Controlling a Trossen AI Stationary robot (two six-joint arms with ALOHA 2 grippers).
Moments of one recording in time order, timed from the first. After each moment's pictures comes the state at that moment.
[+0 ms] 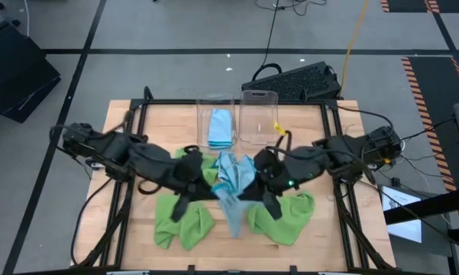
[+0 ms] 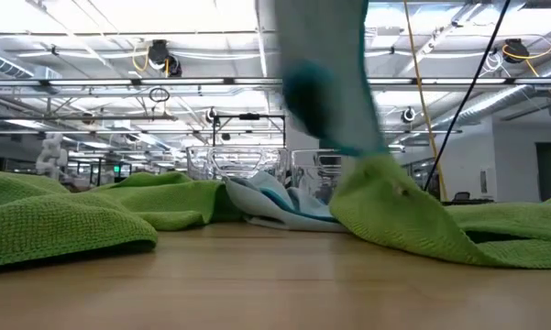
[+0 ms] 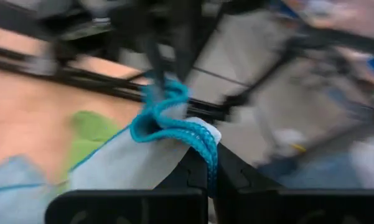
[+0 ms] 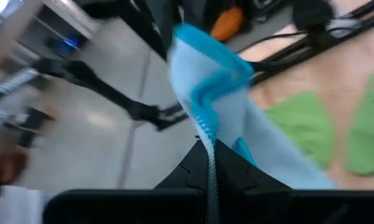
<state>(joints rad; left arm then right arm) -0.41 1.55 1.95 -0.74 -0.02 -0.53 0.39 1.61 1.94 -0.71 0.03 0.79</state>
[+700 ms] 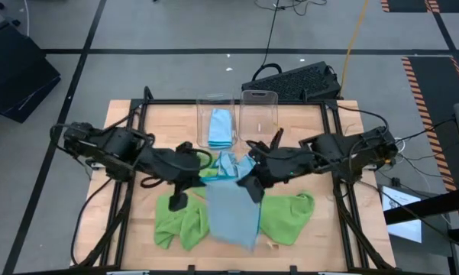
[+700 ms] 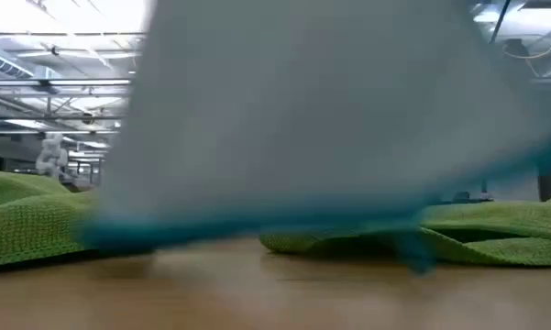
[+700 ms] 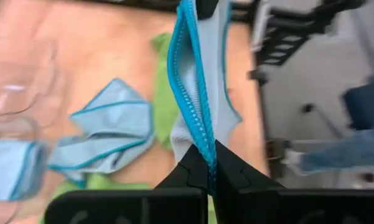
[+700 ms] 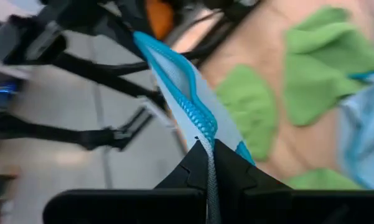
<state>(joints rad) -0.37 1.56 1.97 -1.21 -0.11 -0.40 0.32 1.64 1.91 -0.95 0.15 1.03</state>
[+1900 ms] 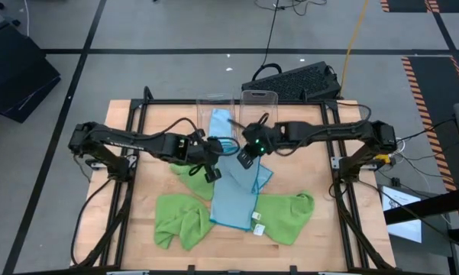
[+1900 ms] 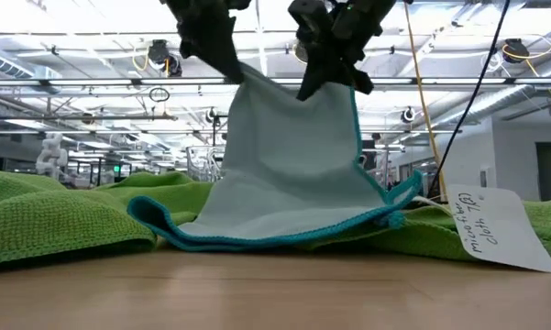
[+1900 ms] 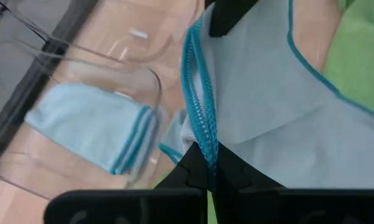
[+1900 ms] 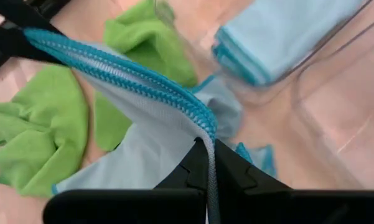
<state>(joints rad) -0.09 1.56 1.35 -0.78 -0.35 -0.32 -0.10 1.58 1.29 -0.67 0.11 0.59</state>
